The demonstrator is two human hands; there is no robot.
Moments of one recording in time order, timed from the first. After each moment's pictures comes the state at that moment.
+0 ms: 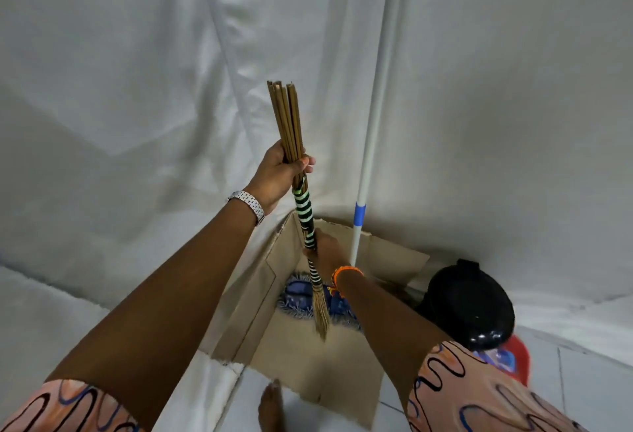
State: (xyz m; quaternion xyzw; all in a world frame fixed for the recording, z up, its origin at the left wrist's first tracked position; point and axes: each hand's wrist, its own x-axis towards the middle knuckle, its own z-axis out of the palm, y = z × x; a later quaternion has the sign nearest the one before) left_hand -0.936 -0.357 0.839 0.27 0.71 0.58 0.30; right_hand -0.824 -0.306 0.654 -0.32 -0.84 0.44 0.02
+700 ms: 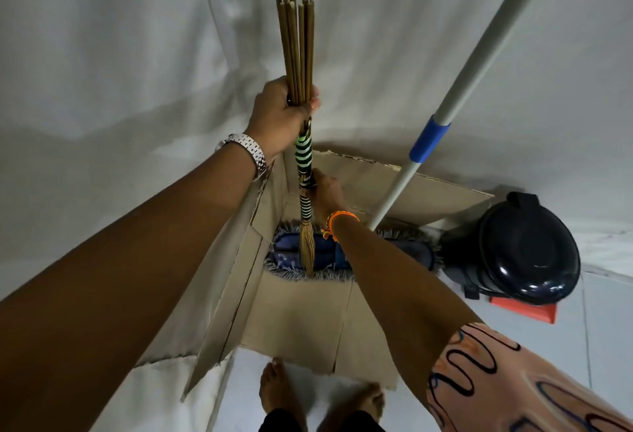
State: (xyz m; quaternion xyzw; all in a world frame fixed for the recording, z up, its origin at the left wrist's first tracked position) left_hand -1.092 -0.303 0.581 0.33 0.74 0.50 0.30; right_hand -0.979 -0.261 0.418 -0.44 -0.79 0.42 0.03
